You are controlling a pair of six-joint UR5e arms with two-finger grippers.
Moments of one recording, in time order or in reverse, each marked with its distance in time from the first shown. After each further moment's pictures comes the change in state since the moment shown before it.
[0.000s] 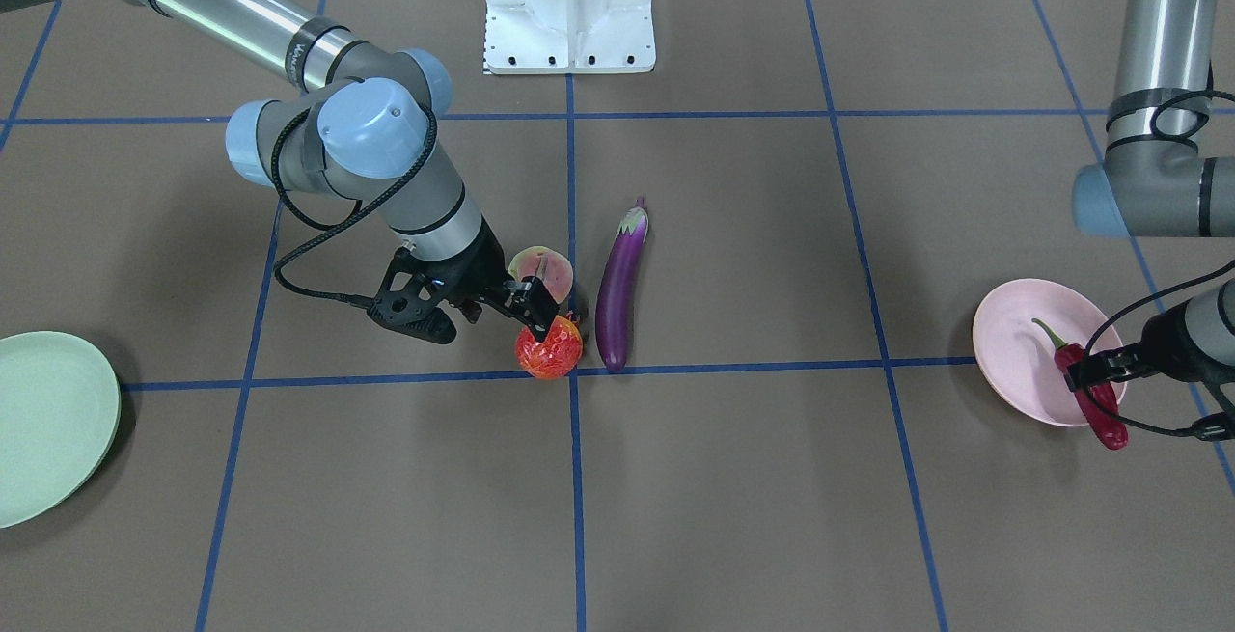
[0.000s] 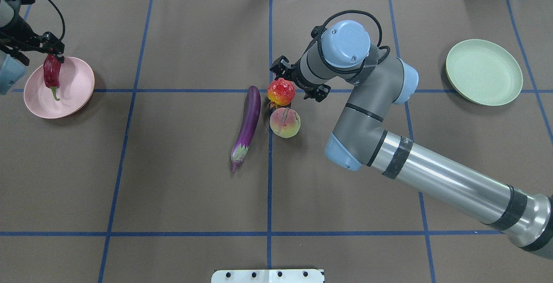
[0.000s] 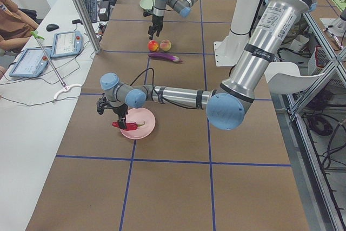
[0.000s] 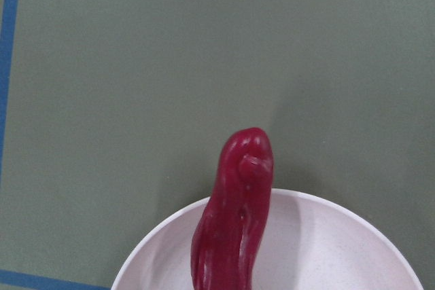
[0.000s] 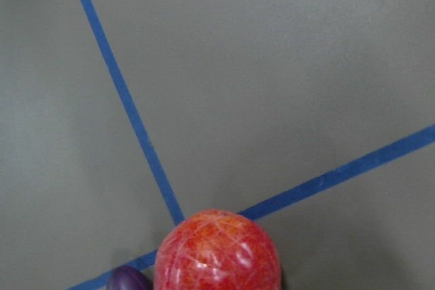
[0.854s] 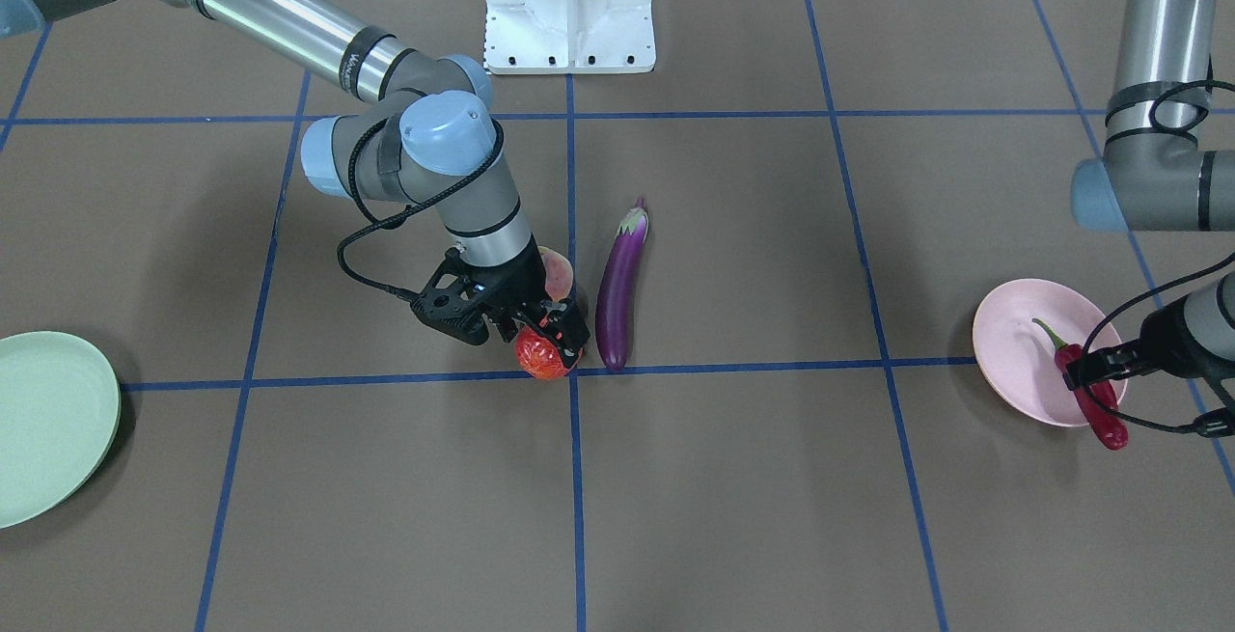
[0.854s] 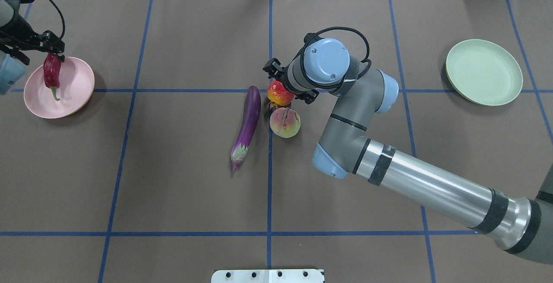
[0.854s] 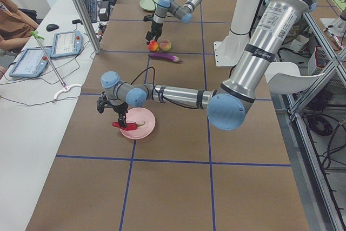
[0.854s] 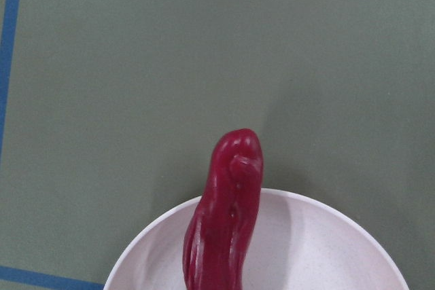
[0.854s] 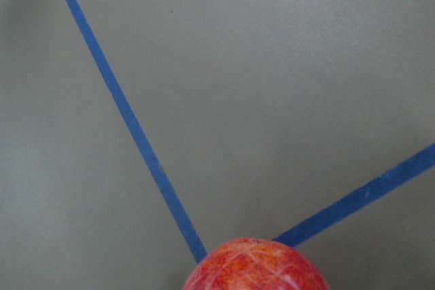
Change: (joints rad) left arm 0.000 0.006 -0.020 0.000 0.002 -0.018; right arm -0.040 0.057 -0.123 0.037 -0.121 0.057
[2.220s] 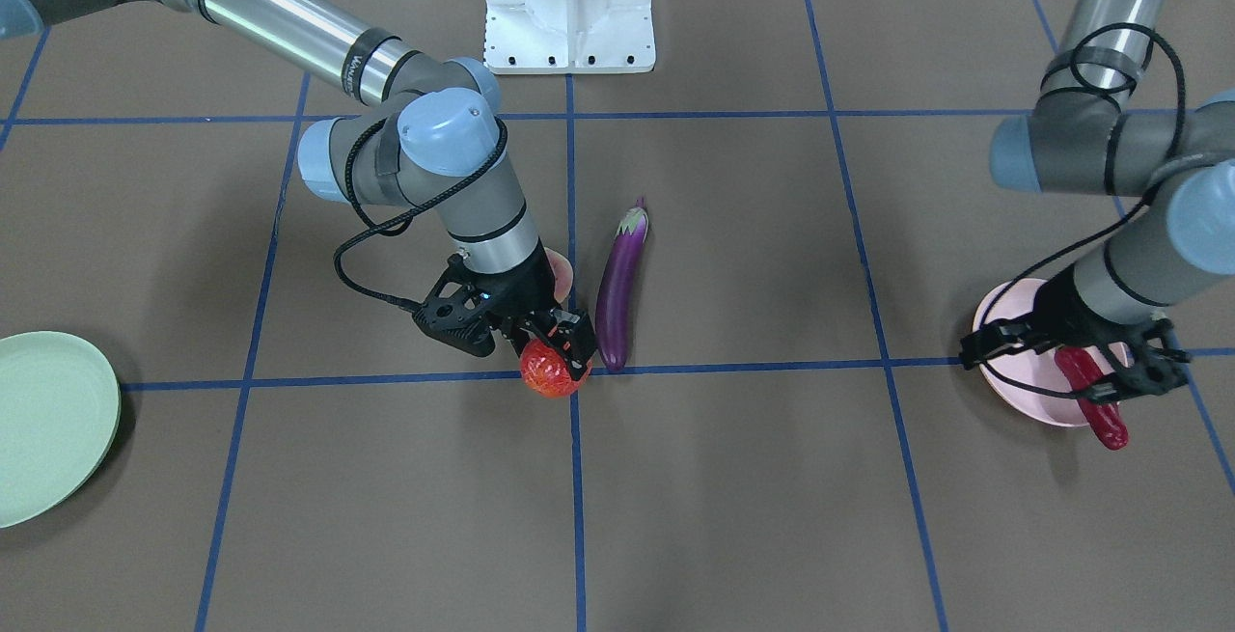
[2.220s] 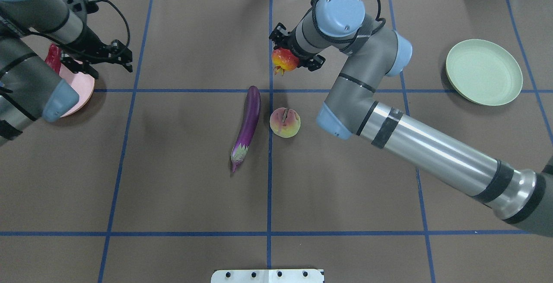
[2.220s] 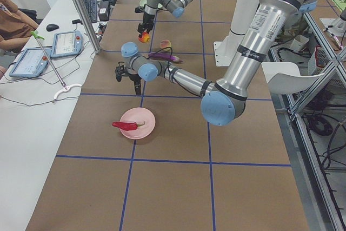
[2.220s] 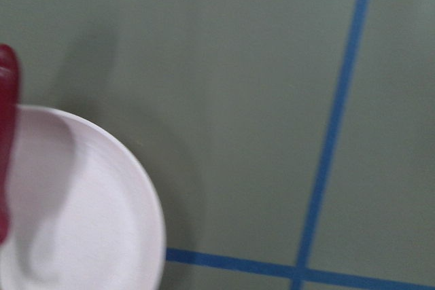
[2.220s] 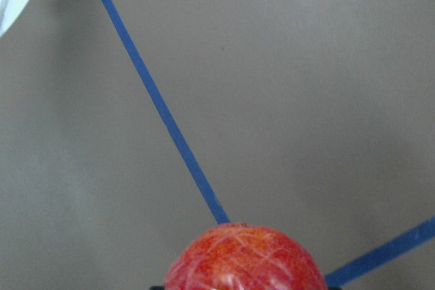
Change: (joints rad) left arm 0.243 -0.036 -0.307 0.004 0.001 -0.427; right arm 0.176 0.025 0.012 -0.011 0.173 -0.111
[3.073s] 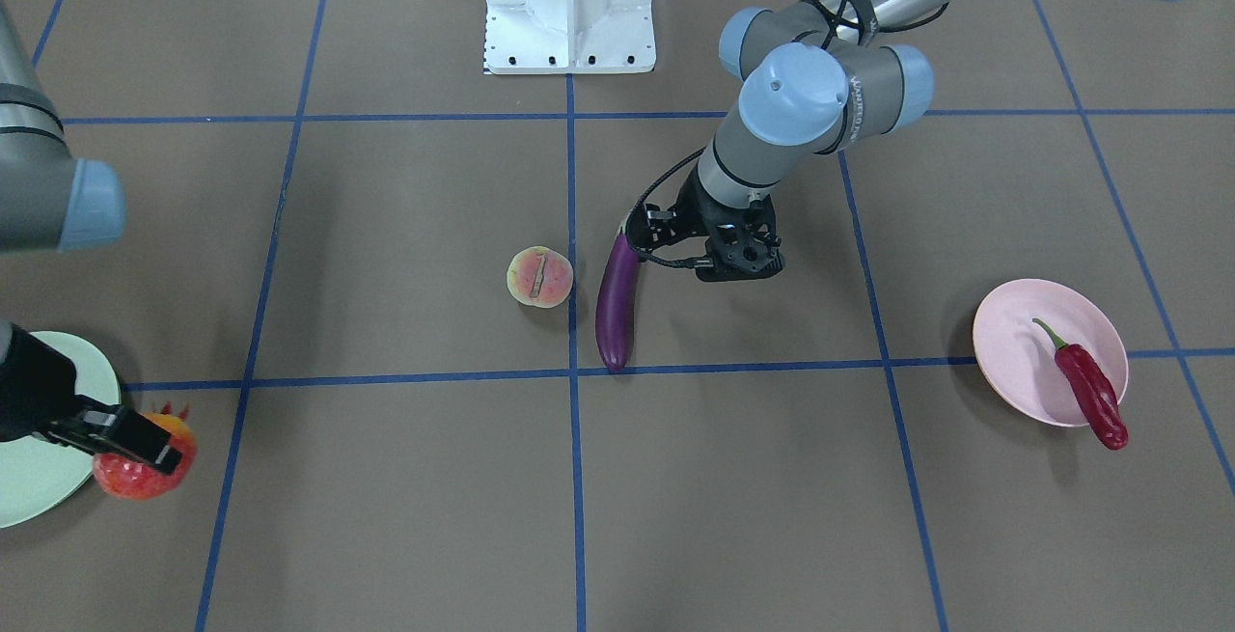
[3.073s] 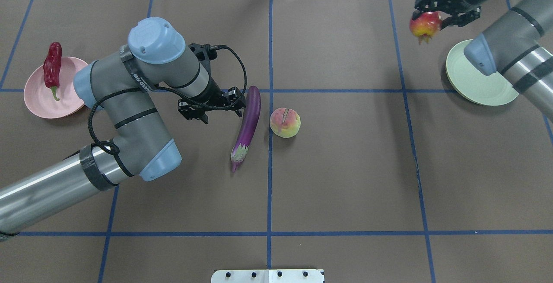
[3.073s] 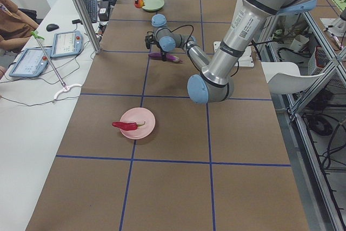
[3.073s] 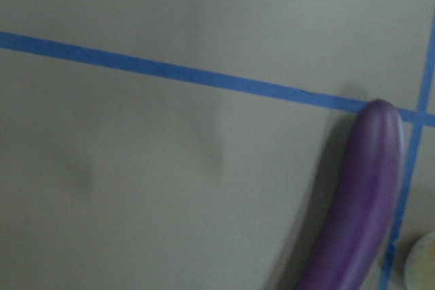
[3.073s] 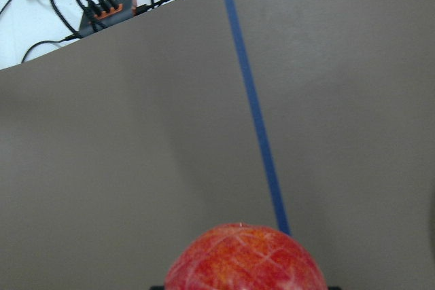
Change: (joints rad) left arm 0.294 -0.215 -0.039 0.008 0.124 -0.245; right arm 0.401 -0.340 0.032 -0.016 0.381 -0.711
